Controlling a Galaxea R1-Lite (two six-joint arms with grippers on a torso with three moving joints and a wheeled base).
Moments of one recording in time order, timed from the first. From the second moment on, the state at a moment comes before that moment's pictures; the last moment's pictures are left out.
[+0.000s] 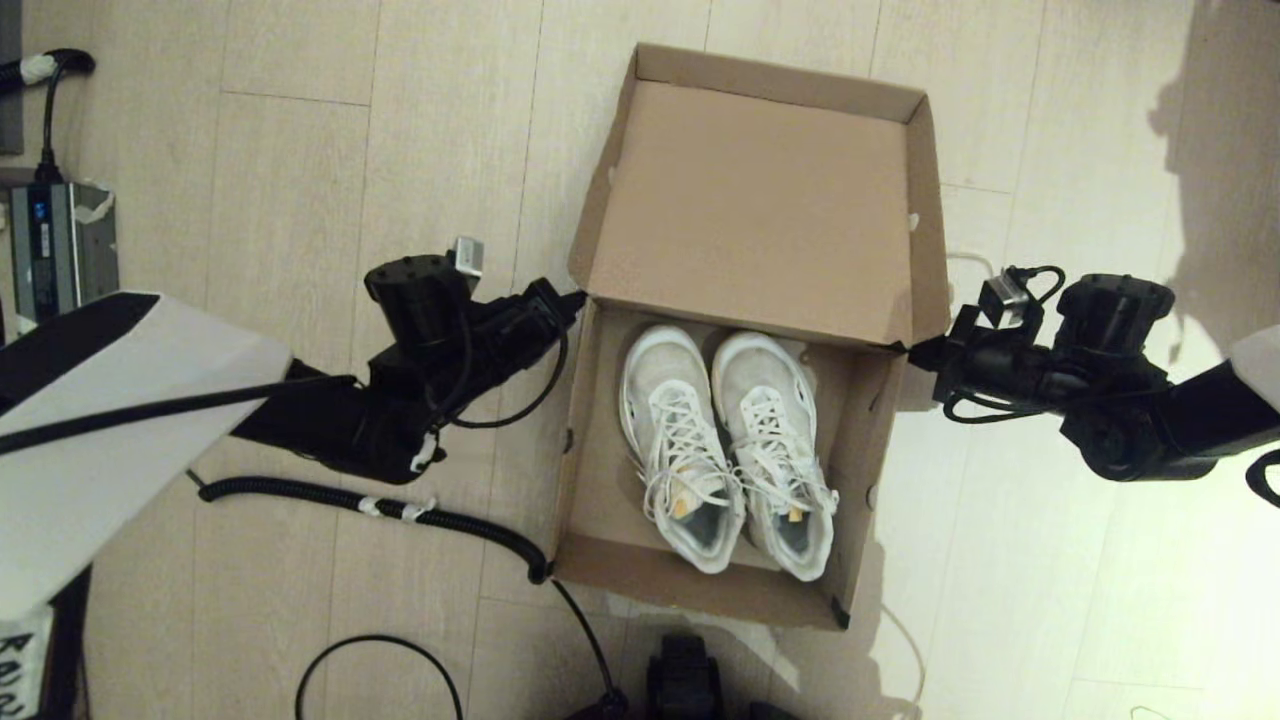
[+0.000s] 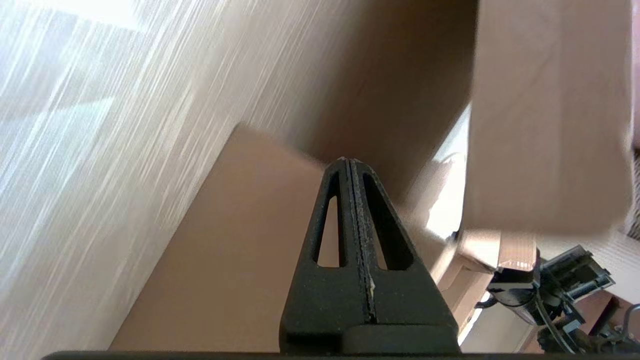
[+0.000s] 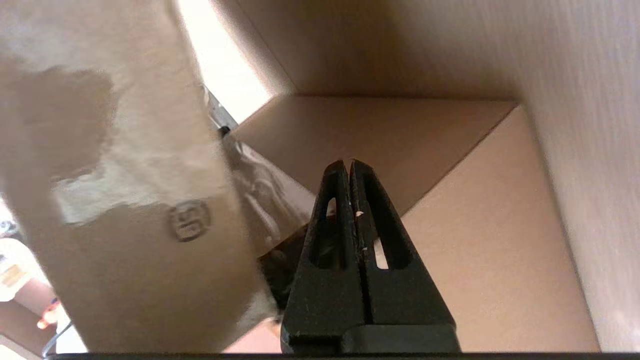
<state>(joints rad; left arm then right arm) -0.36 2.16 -1.32 -0.98 -0.30 -0.72 -0.04 2.14 -1.17 -1.00 0.92 1.04</state>
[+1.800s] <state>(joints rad) -0.41 2.04 -0.95 -1.20 -0.20 -0.72 -0.23 2.13 -1.24 -1.04 0.82 1.17</state>
